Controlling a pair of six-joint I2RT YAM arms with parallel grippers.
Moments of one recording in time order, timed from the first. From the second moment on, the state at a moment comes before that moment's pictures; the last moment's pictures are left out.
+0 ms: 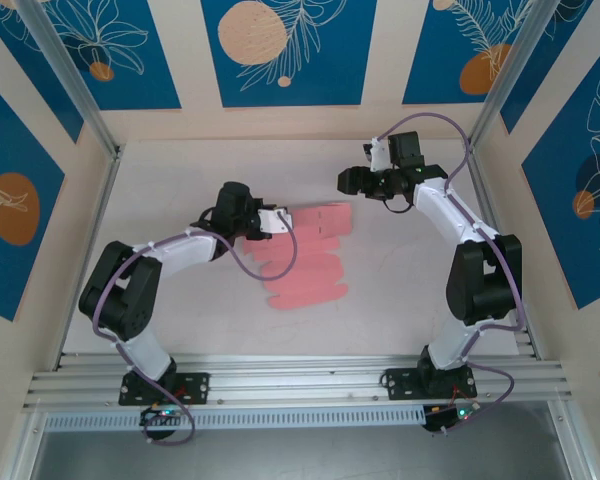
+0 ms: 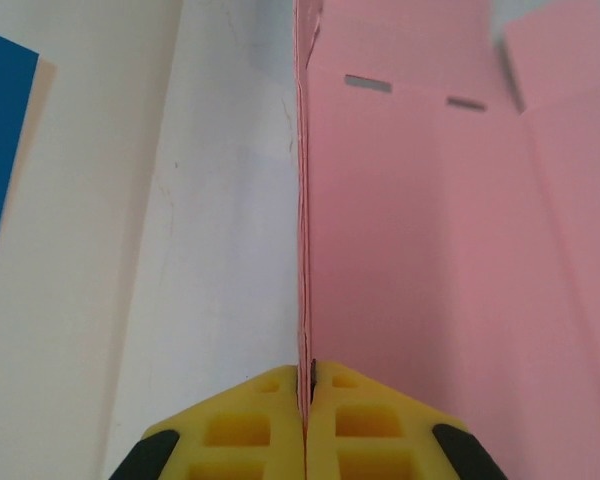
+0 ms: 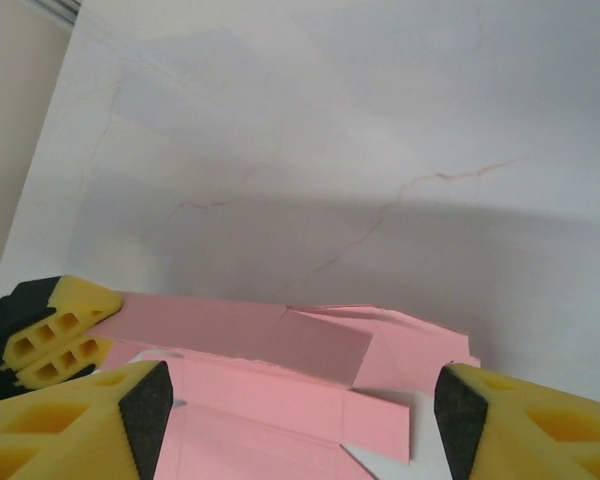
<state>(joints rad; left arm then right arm) -0.49 1.70 0.97 0.17 0.23 1.14 0.19 1.72 1.42 -0.55 -0.52 0.29</state>
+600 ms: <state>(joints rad) -0.58 1.72 0.88 0.61 -0.05 1.34 0.31 1.87 1.69 -0.74 -0.41 0.37</state>
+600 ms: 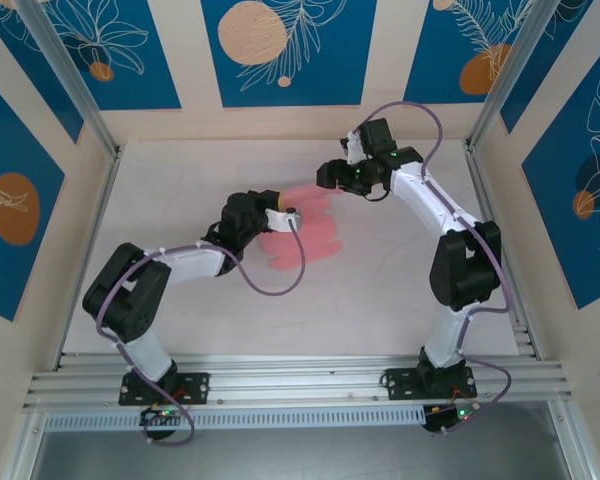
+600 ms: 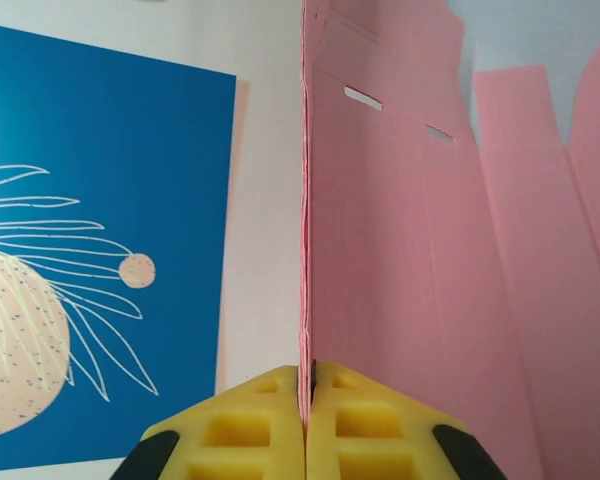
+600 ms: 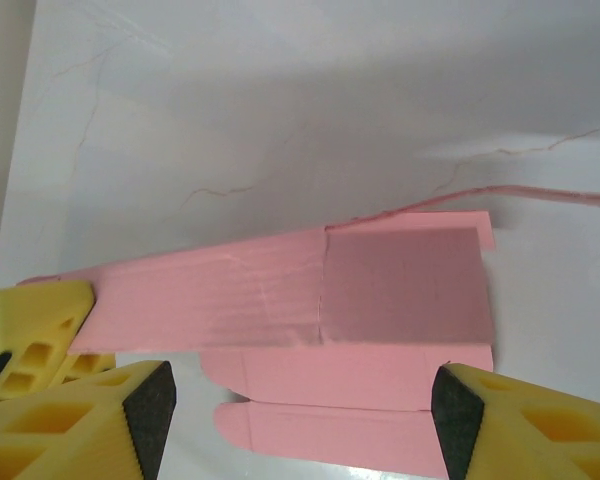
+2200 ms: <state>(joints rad) -0.60 1.92 0.97 0.68 -0.16 1.34 0.30 2.15 1.86 -0.70 -0.54 0.47</state>
